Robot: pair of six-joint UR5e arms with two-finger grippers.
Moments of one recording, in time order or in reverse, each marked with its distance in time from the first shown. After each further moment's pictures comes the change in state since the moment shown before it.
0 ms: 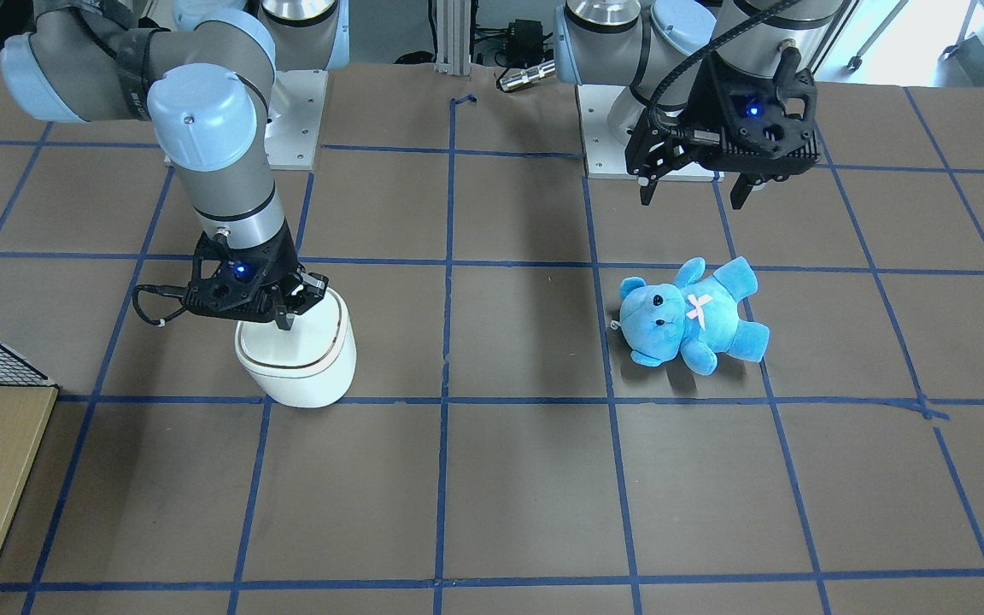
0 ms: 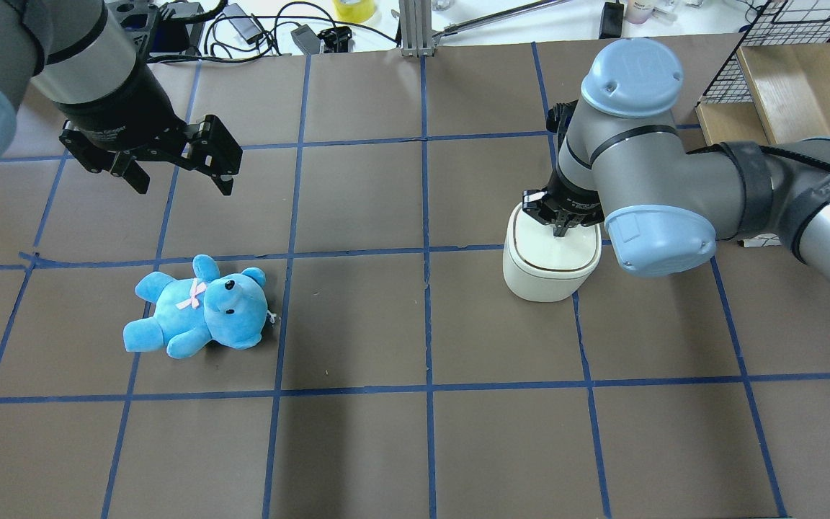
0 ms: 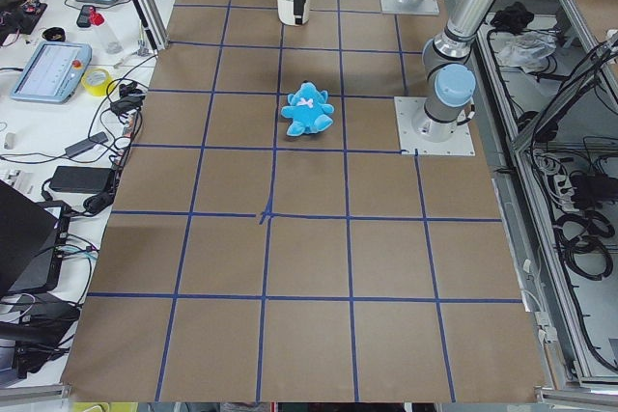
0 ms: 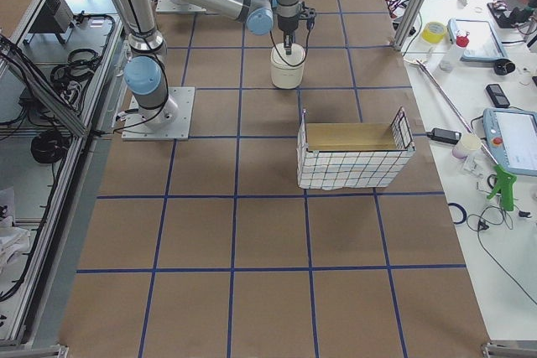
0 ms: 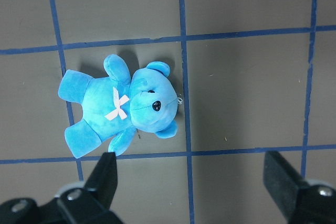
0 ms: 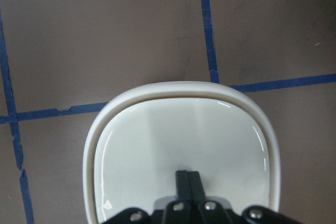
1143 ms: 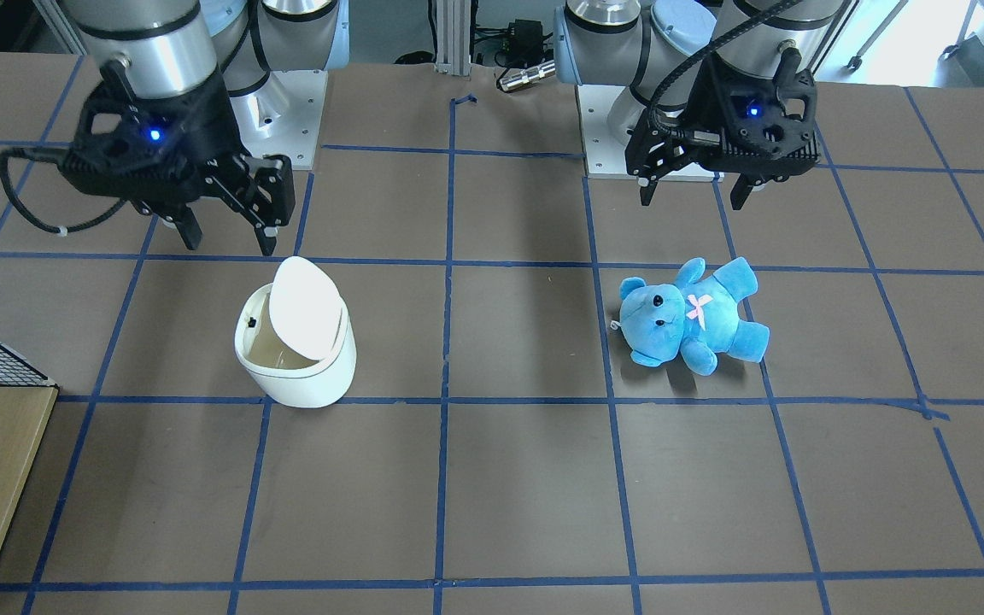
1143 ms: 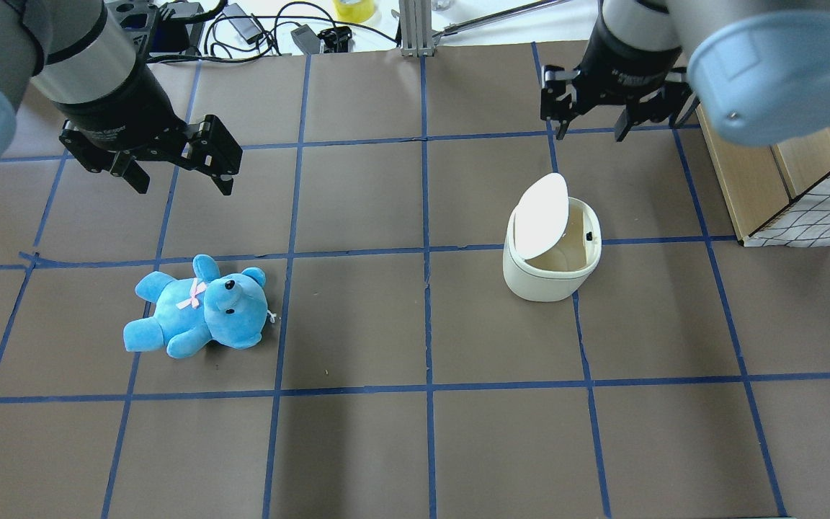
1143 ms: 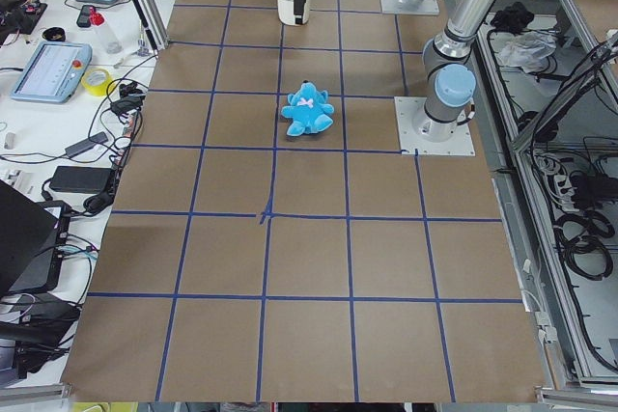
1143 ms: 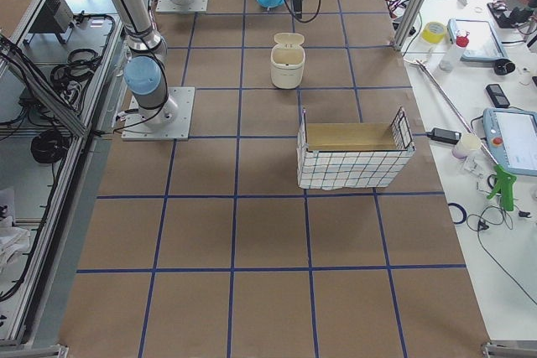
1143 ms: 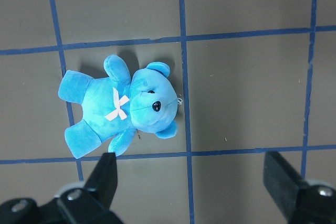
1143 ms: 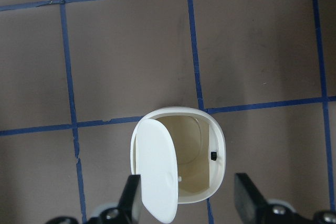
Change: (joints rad) left arm 0.000 0.000 0.000 0.000 0.000 0.000; right arm 0.000 -0.088 -0.447 0.465 0.000 -0.033
